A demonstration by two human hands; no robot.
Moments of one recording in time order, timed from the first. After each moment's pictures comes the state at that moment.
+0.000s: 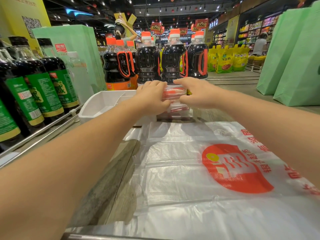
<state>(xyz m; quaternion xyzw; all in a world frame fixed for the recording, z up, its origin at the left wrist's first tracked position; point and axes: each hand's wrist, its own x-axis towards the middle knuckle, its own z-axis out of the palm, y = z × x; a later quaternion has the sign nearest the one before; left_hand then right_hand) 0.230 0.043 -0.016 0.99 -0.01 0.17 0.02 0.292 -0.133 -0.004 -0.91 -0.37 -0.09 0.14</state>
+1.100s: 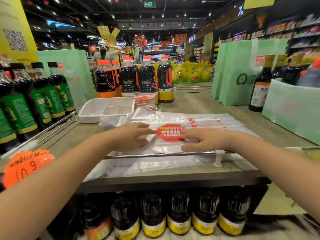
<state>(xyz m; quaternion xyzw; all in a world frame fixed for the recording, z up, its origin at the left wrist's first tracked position) 0.045 -0.018 -0.034 0.99 -0.14 -0.03 0.02 0.093 -0.302 -0.031 -0.92 -0.37 0.12 0.08</state>
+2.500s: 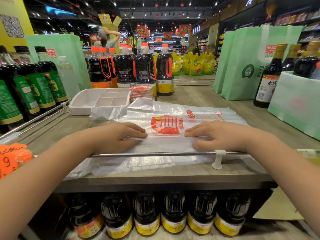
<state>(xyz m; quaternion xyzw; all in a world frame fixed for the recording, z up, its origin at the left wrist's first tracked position) 0.030 -0.010 -0.045 0.98 -0.18 -0.01 0.04 0.102 -0.332 -0.034 -0.92 -0.39 0.04 0.05</state>
